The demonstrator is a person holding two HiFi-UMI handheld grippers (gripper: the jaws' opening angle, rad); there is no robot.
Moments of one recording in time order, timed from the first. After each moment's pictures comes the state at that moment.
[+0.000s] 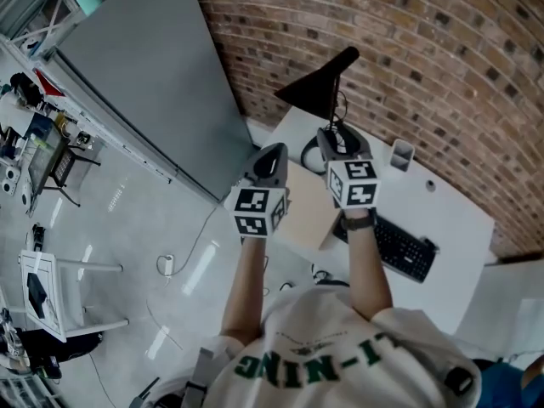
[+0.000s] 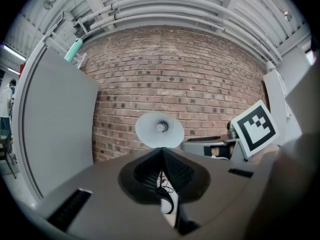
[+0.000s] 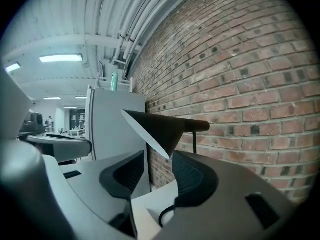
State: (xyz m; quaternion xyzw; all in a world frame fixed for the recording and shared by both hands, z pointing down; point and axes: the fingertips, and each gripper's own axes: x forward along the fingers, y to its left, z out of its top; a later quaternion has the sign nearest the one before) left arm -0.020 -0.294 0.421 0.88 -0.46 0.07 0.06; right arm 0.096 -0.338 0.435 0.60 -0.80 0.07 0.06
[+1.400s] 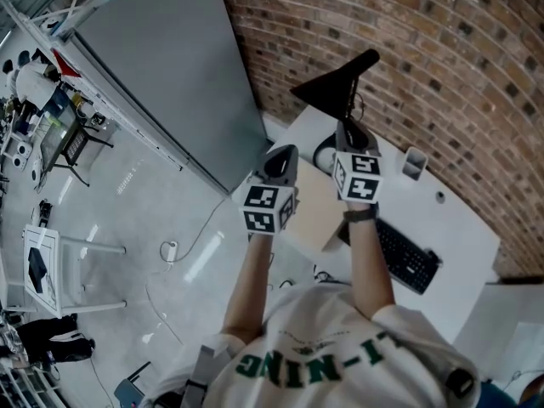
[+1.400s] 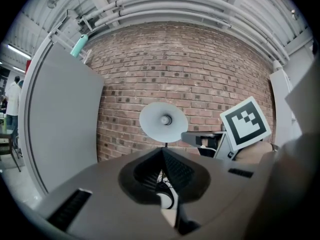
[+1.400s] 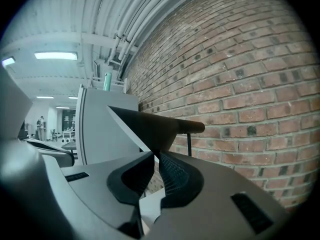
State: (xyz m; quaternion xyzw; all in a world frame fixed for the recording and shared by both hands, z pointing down) left arm -0.023 -0.296 0.442 0.87 -0.48 0.07 0.09; right arm 0.105 -0.365 0.441 0.63 -0.77 0.06 0.06
